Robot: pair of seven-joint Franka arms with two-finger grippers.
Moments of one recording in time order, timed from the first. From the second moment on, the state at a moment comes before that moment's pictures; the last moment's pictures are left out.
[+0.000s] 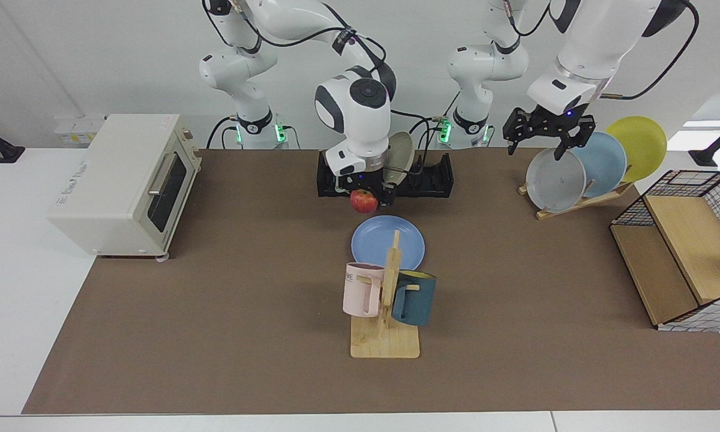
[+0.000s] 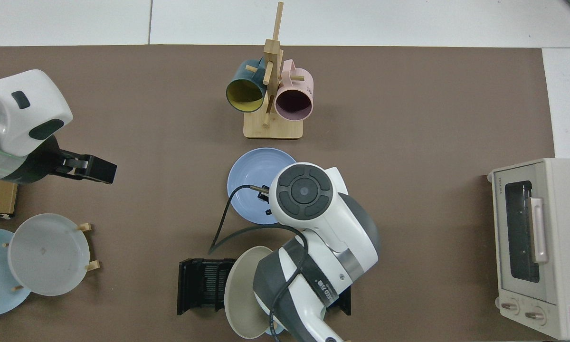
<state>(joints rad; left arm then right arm) -0.02 0.01 -0.16 -1.51 0.00 1.48 0.03 0.69 0.27 -0.03 -1.78 0.03 2.05 1.09</state>
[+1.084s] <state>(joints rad) 0.02 0.01 -0.14 -1.50 0.00 1.48 0.03 0.71 0.52 -0.03 -1.65 0.09 2.22 1.14</state>
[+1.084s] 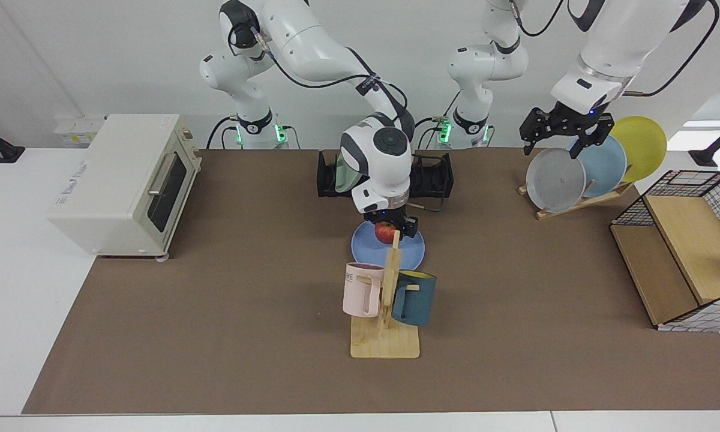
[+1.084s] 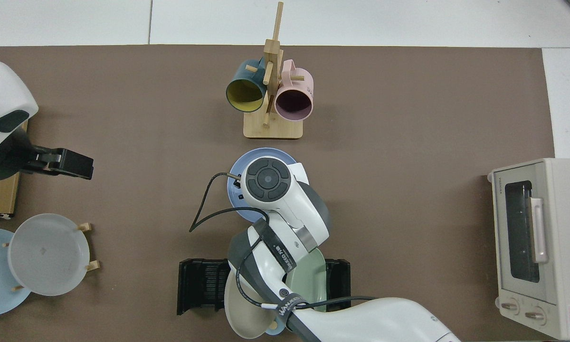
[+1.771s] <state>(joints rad) 0.02 0.01 -0.14 -1.50 0.00 1.47 0.03 0.74 0.53 -0.05 -1.63 0.12 2.17 1.15</state>
